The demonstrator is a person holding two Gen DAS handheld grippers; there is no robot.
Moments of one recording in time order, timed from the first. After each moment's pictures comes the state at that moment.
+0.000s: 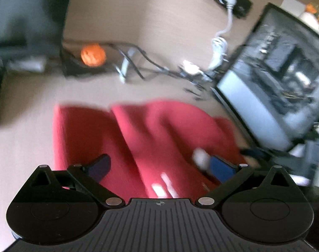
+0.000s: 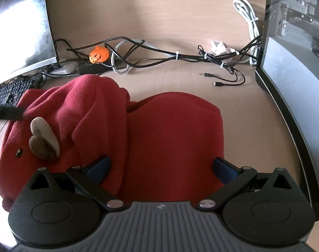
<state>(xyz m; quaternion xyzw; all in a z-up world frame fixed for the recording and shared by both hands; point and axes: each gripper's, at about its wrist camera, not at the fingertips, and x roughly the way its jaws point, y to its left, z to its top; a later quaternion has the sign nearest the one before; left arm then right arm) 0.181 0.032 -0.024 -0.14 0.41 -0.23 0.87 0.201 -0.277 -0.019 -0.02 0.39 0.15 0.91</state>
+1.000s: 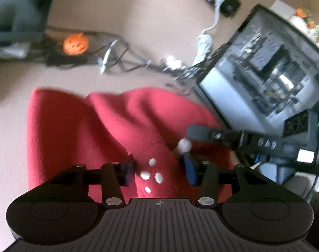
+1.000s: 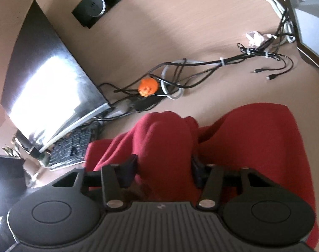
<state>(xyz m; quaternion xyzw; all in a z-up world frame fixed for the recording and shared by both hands) 0.188 0.020 -0.028 -0.15 0.39 -0.28 0.86 0.209 -0.268 0.006 0.21 0.37 0.27 0.86</state>
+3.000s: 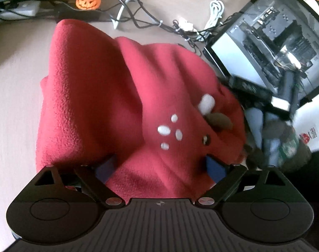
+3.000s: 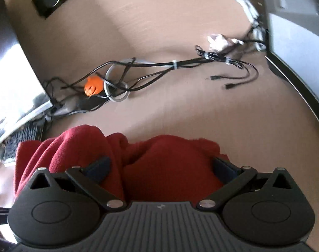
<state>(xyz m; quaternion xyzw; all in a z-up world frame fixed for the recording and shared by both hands) 0.182 0.031 -0.064 -0.14 0.49 -0.26 0.82 0.254 -0.300 -0.026 0.14 0.40 0.16 0.89</state>
